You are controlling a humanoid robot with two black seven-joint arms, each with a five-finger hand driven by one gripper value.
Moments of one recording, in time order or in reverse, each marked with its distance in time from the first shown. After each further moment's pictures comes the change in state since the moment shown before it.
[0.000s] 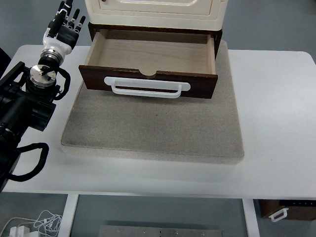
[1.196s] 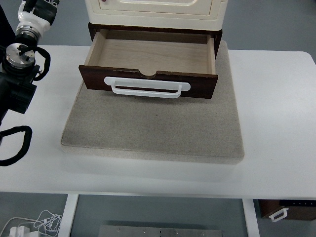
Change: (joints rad) left arm -0.107 0.119 0.018 0.004 0.012 -0.028 -0.005; right arm 0.000 0.000 0.000 0.000 0.000 0.000 0.000
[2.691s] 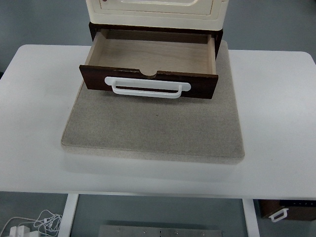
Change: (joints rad) left arm -0.367 0.313 0.571 -0.883 0.076 0.008 0.007; right arm 0.000 0.000 0.000 0.000 0.000 0.000 0.000
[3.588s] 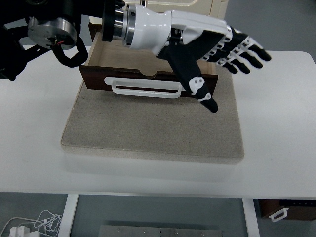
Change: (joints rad) left arm -0.089 -0.008 0.401 -0.313 0.221 -0.252 0.366; right arm 0.000 0.000 0.000 0.000 0.000 0.000 0.000
